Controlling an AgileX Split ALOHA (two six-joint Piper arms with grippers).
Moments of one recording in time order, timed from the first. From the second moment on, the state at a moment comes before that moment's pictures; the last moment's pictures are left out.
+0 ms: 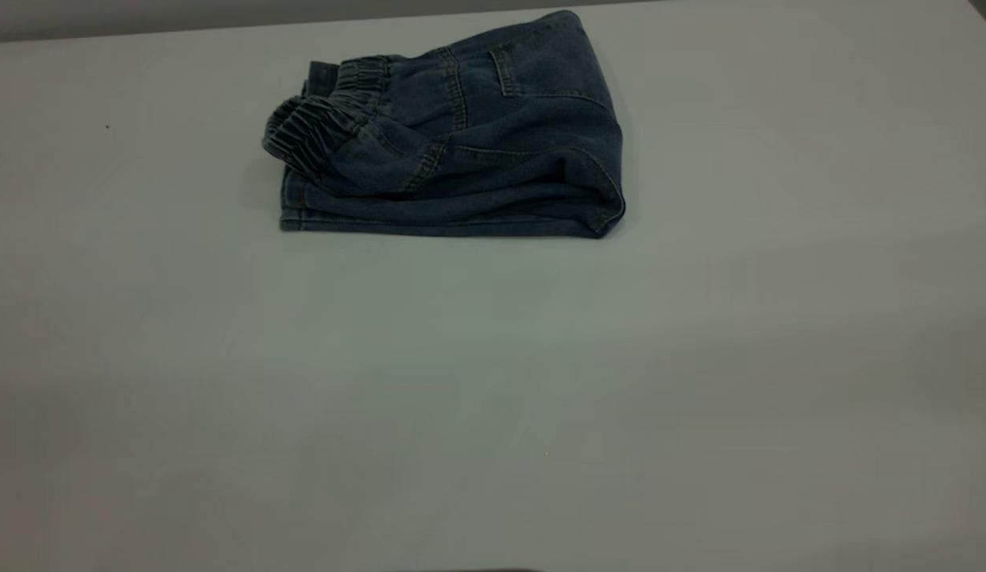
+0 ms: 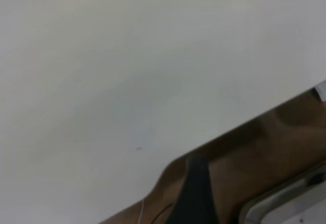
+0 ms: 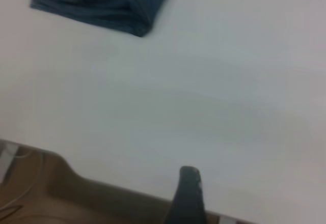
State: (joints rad) left arm -0.46 0.32 -0.61 0.06 1.17 0.03; right arm 0.06 0.20 -0.66 0.25 1.27 -0.15
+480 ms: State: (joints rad) left arm -0.46 0.30 -0.54 -0.09 1.17 0.14; right arm 0.06 0.05 -0.48 0.20 1.15 -0.17
